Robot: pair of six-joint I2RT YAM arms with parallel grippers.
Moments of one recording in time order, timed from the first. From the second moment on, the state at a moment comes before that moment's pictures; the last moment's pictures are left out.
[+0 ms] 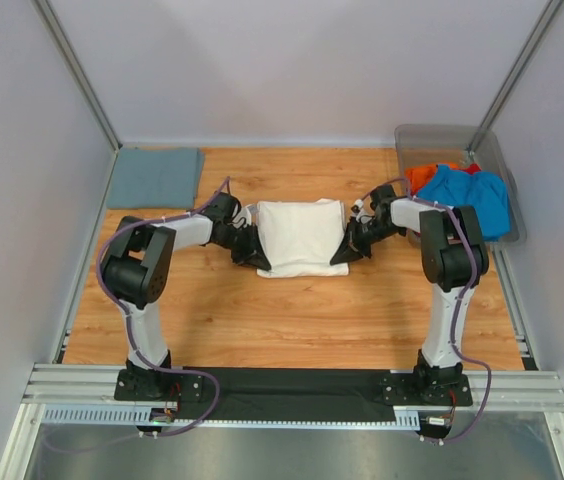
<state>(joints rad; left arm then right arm) -0.36 1.94 1.11 -0.31 0.69 -0.52 0.17 2.10 1.31 -0.65 -0.85 0.42</state>
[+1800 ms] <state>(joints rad) -0.46 1.90 1.26 -0.32 0.67 -0.50 0.18 1.93 1.39 -0.64 -0.72 0.45</state>
